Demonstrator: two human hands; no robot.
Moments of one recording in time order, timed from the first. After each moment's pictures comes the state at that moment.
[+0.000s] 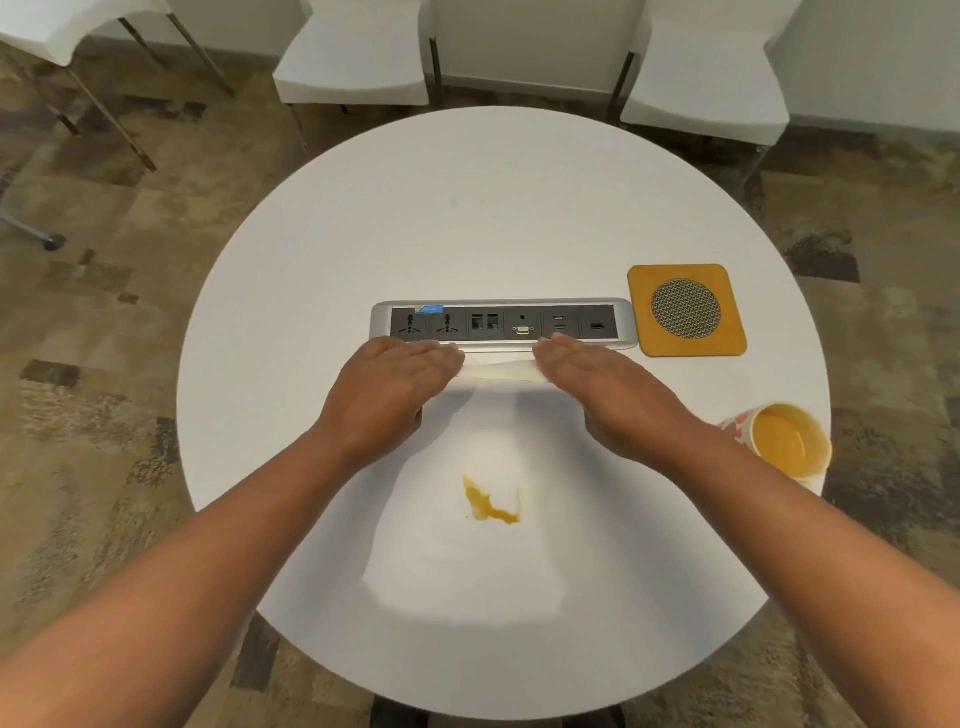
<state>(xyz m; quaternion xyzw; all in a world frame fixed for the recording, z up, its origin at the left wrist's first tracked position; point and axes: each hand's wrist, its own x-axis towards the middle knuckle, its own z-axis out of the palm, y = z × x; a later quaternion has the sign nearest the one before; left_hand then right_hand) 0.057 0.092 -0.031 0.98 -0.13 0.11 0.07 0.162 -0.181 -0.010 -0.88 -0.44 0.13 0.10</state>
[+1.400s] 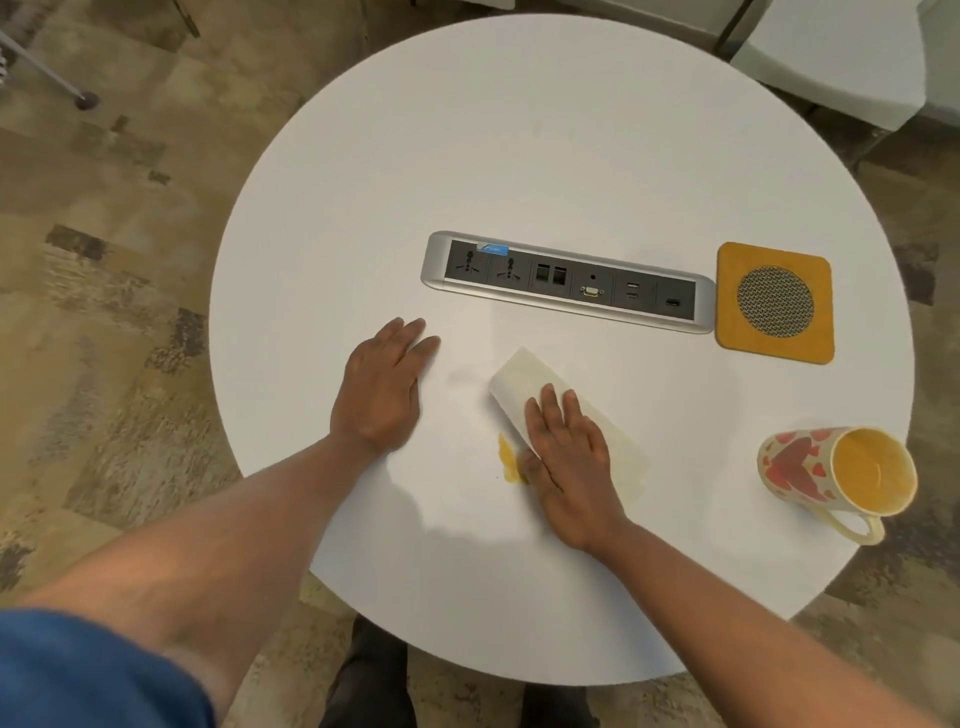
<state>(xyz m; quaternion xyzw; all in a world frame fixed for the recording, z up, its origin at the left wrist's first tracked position) -0.015 0.112 -0.136 0.97 0.14 0.07 0.20 0.049 -0.156 -0.121 -0.89 -0.35 0.24 0.17</state>
